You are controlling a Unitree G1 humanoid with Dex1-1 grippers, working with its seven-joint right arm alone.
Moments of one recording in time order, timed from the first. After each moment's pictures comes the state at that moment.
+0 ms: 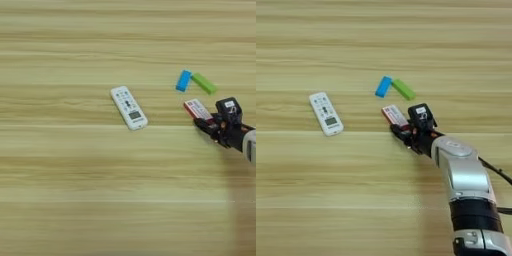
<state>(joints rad) -0.21 -0.42 -0.15 0.21 0.08 0.49 0.55</state>
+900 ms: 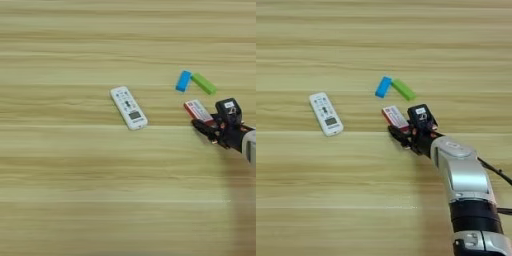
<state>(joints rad) -0.20 -0.42 -0.14 0.19 0.08 0.51 0.53</state>
